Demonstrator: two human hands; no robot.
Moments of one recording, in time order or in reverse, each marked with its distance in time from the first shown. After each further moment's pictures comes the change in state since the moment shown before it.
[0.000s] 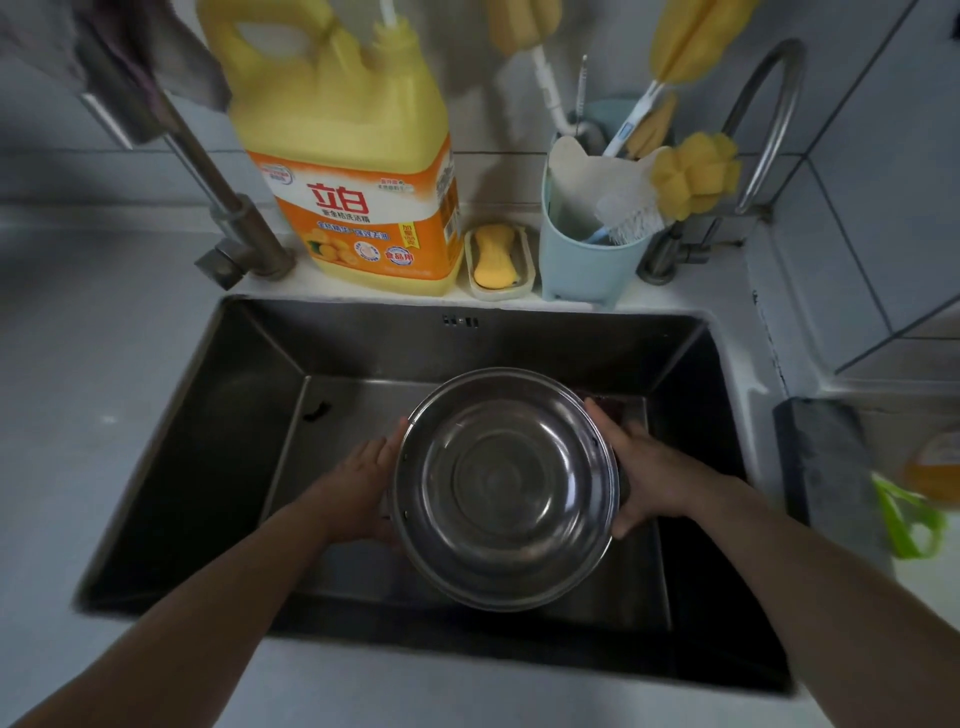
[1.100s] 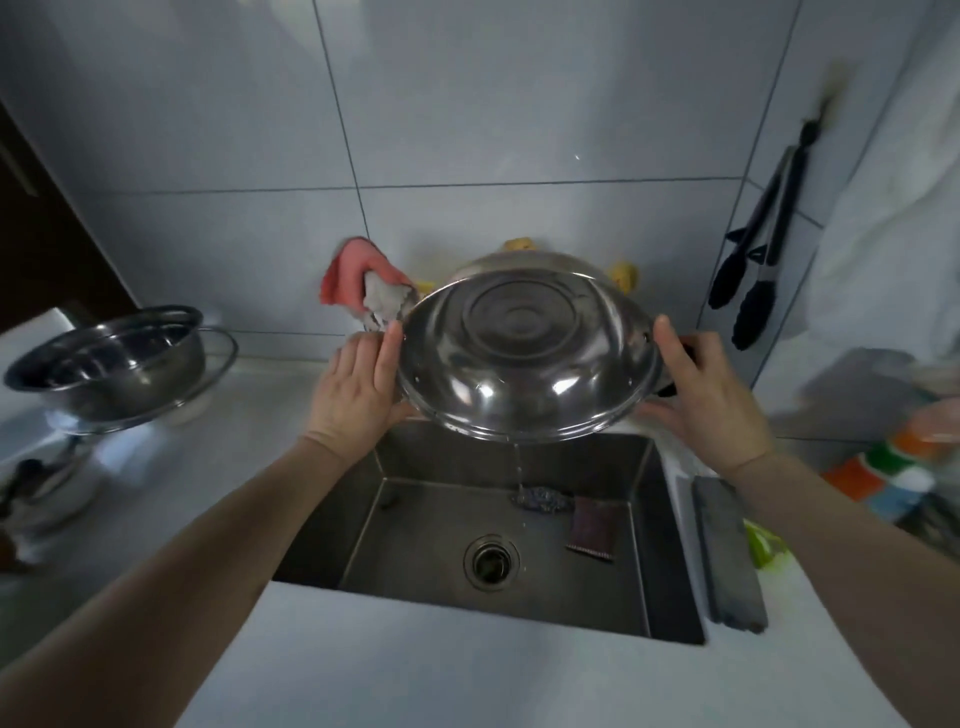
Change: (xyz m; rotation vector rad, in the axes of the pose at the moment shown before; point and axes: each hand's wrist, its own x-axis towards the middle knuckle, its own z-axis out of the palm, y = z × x) left_hand -0.190 0.106 -0.239 0.575 1.172 0.109; right_hand -0.229 -0.148 -0.156 -0.350 1.208 -0.546
